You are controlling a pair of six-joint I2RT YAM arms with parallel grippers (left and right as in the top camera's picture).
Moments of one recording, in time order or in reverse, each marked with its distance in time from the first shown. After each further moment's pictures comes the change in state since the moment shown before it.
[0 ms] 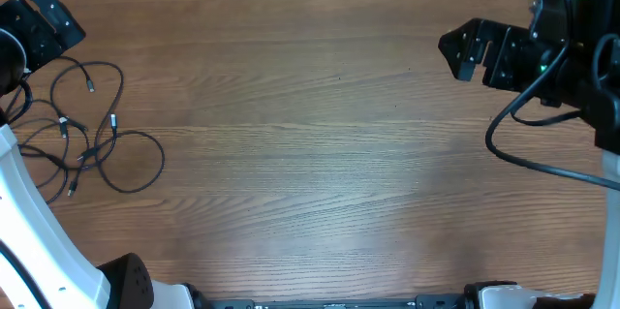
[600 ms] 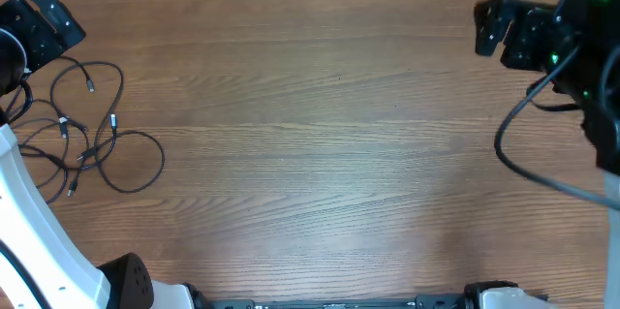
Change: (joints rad) left arm 0.000 0.001 0.000 0.000 0.000 0.000; right arm 0.000 -0.081 -0.103 0.266 0.270 -0.065
